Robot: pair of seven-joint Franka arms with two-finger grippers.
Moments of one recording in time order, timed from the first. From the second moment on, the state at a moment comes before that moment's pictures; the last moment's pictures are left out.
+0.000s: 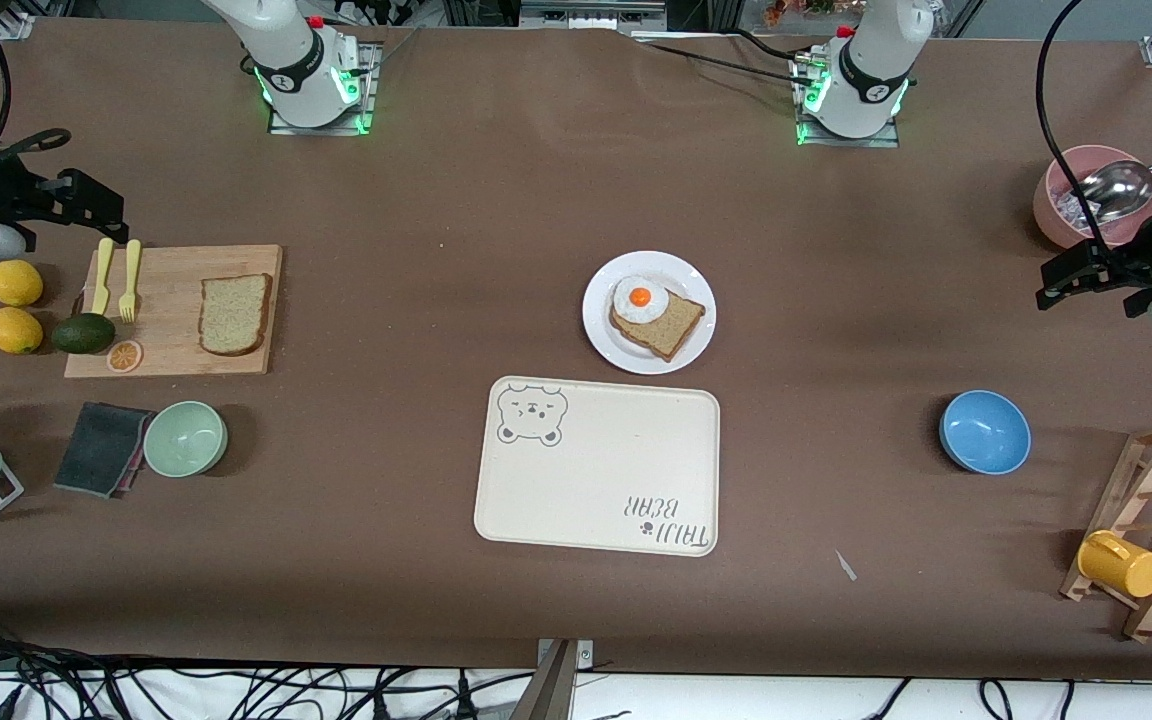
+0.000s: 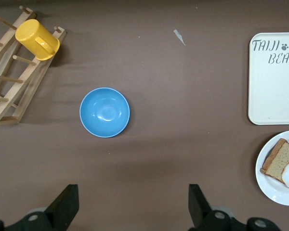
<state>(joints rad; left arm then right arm) -0.02 0.07 0.07 -1.61 -0.02 1.72 0.13 0.11 0.03 -0.07 -1.56 -0.03 1.54 -0.09</state>
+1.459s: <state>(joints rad) -0.02 0.07 0.07 -1.61 -0.02 1.72 0.13 0.11 0.13 -0.07 -2.07 -0.09 2.13 0.05</state>
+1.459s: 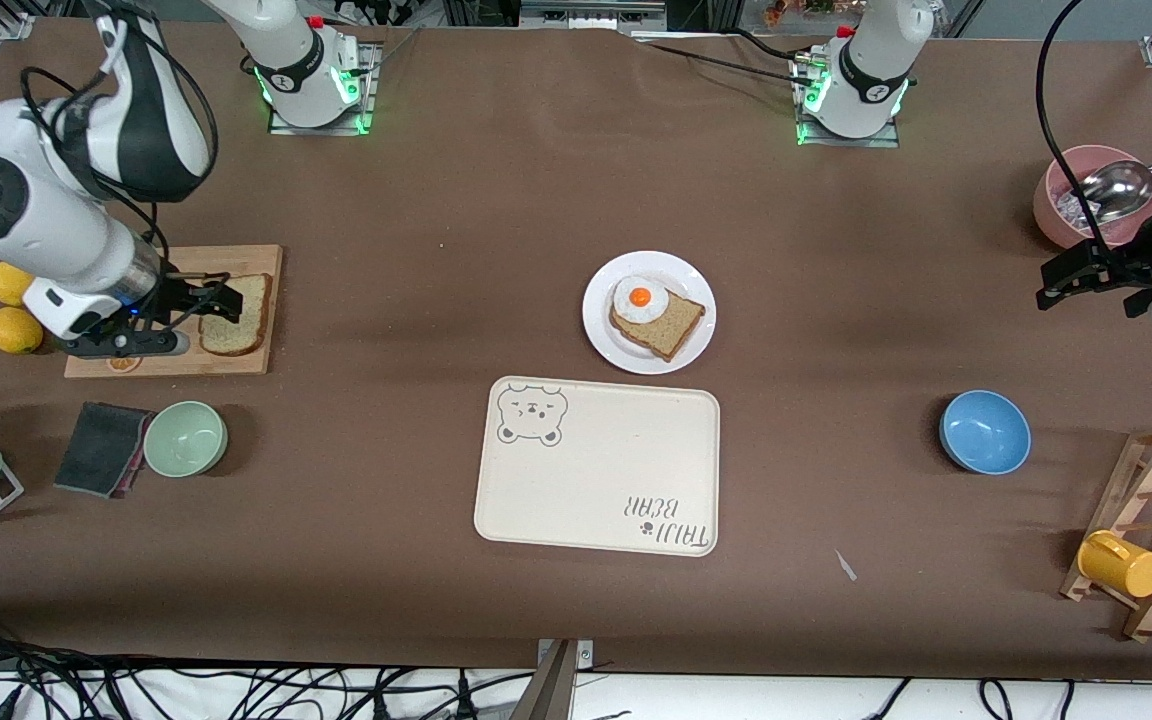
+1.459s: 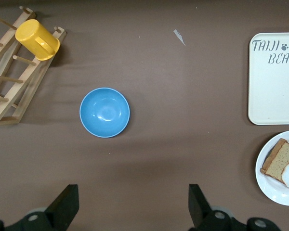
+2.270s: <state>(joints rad) -0.02 0.07 0.07 -1.61 -0.02 1.72 0.13 0.17 0.27 -0.06 -2.11 -0.24 2.25 0.20</state>
